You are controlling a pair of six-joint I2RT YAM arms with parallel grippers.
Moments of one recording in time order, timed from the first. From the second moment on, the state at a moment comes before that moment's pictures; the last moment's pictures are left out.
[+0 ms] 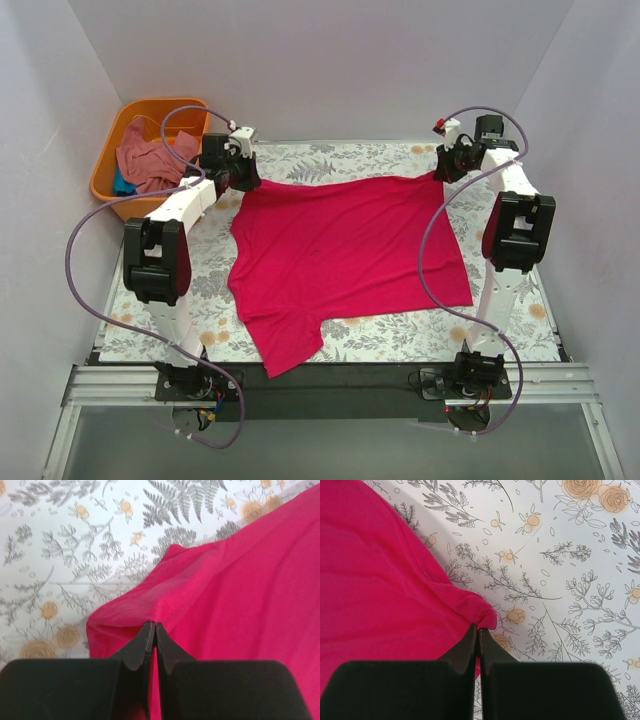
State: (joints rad) left arm -0.13 1.92 1.47 -0.21 0.35 0.04; right arm -0.10 2.22 1.91 -0.64 -0.59 -0.60
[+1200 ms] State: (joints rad) left arm -0.20 1.57 0.97 -0.29 0.34 0.05; right arm -0.15 2.12 1.64 -0.72 -0.61 -0.89
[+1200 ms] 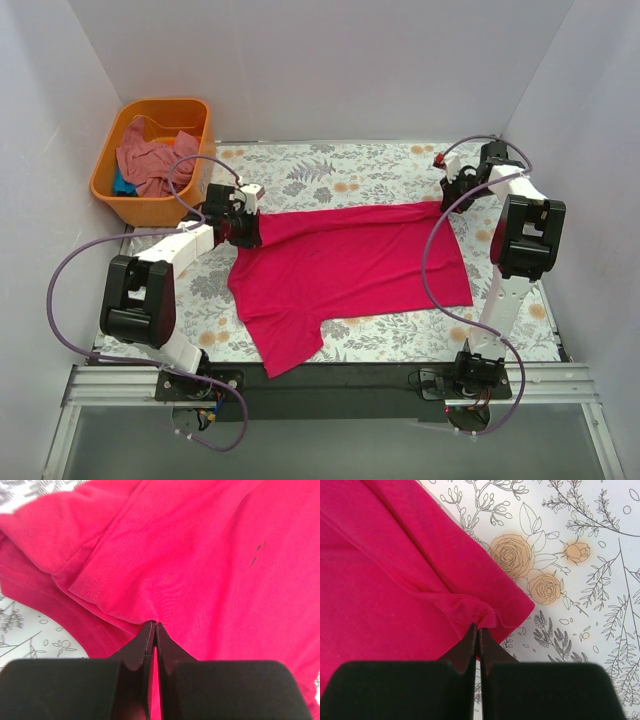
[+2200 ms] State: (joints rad) left arm -0.10 1.88 1.42 -0.46 0.36 0.07; right arm -0.11 2.08 1.82 -0.83 -0.55 -0.81
